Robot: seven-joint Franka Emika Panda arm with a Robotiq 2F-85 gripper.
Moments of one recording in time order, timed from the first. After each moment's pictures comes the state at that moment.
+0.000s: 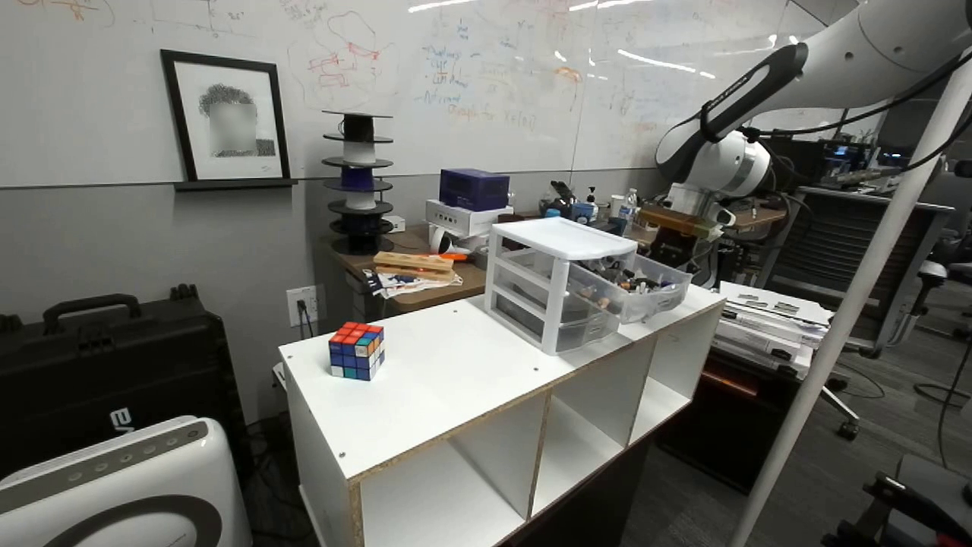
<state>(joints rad) -0.27 0.73 -0.20 -1.56 0.37 2.18 0.74</state>
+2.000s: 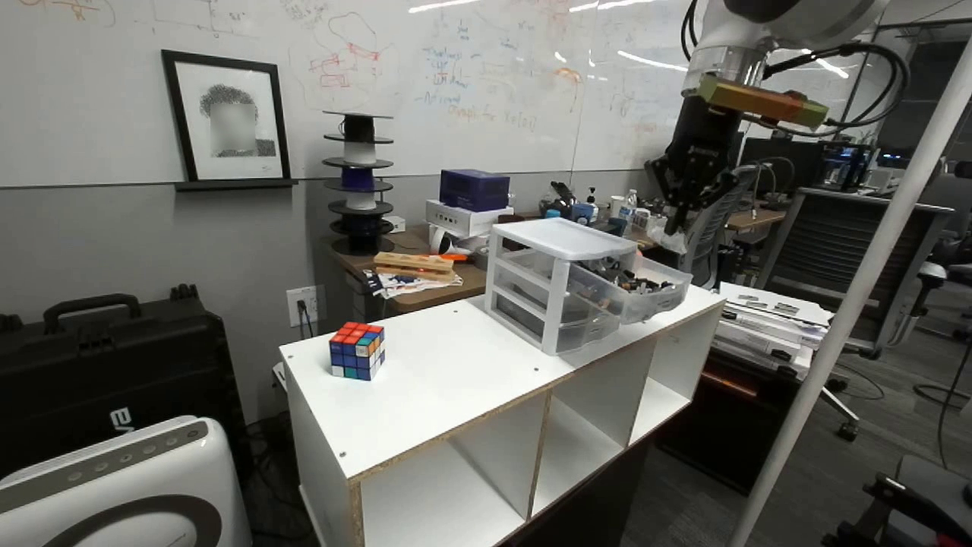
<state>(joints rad) -0.06 0.00 -0.06 -2.12 0.15 2.08 0.45</state>
